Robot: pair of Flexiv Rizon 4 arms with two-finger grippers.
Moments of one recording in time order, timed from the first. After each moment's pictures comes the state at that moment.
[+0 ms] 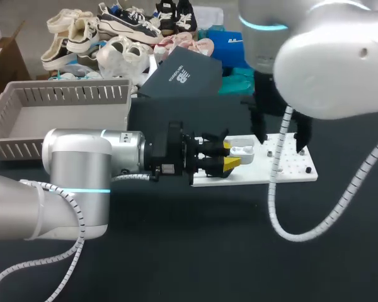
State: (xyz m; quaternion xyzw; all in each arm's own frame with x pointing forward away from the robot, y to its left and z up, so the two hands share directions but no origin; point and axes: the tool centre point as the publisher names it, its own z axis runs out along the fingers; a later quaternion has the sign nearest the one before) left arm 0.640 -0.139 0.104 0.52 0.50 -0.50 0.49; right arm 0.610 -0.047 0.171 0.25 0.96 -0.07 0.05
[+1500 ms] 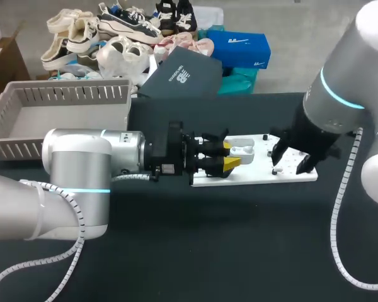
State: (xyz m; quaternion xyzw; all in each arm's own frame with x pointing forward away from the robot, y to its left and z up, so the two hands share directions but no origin) left arm 0.640 -0.138 0.104 0.52 0.50 -0.50 0.49; right arm 0.645 -0.073 0.075 0.15 0.98 0.10 0.12
